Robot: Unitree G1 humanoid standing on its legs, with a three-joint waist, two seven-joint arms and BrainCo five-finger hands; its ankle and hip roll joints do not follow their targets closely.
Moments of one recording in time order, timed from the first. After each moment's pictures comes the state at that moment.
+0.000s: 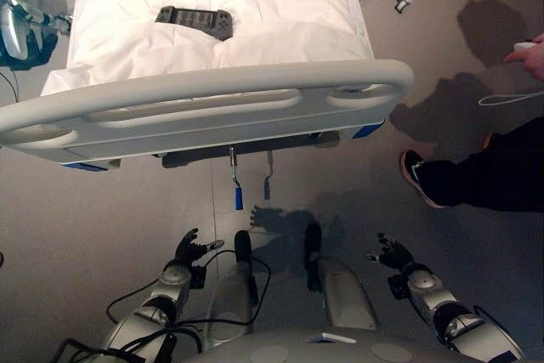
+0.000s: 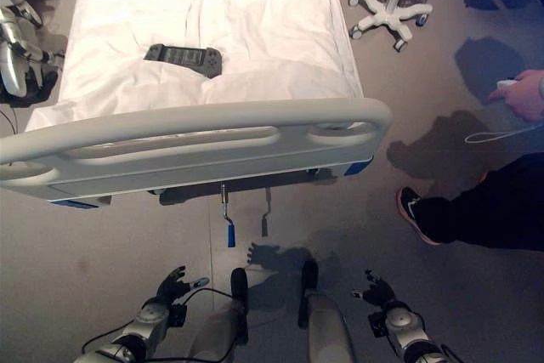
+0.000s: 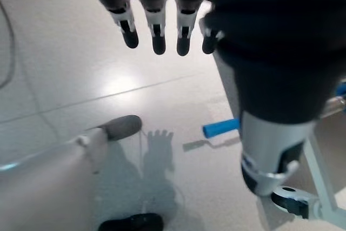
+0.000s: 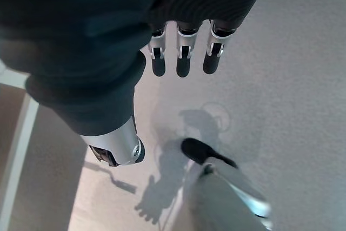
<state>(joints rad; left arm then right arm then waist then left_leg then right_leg) -0.26 0.27 -0.26 1.23 -0.30 -0.20 0.13 -0.18 -0.37 0.33 1.14 0.20 -0.19 -0.03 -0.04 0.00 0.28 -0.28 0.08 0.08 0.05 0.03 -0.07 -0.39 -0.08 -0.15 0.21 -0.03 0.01</state>
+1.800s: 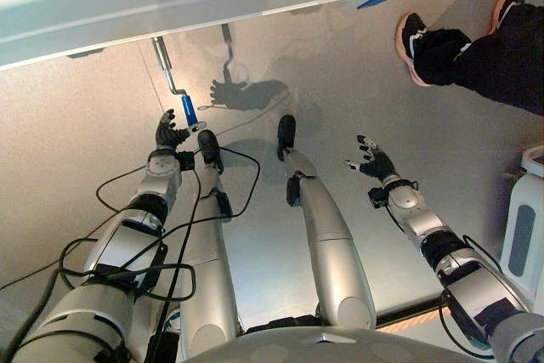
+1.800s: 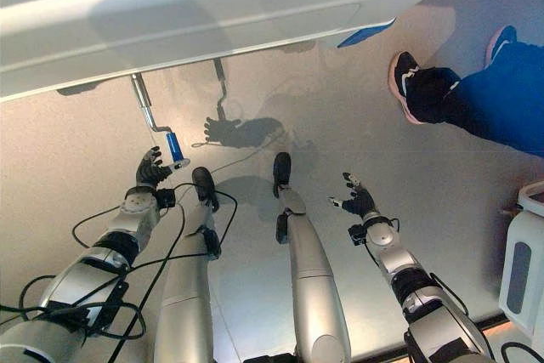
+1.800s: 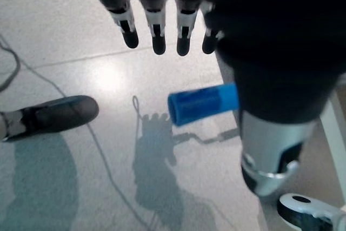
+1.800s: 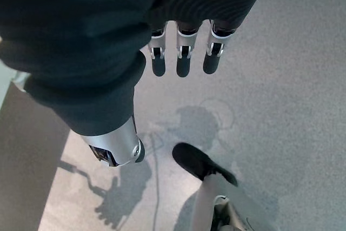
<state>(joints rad) -0.76 0.46 -0.30 1.16 -0.51 -0.21 0.23 -0.46 -0.46 0.41 0.84 0.25 -0.24 -0.10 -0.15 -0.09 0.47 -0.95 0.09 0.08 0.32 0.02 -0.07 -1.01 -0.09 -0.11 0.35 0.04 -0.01</state>
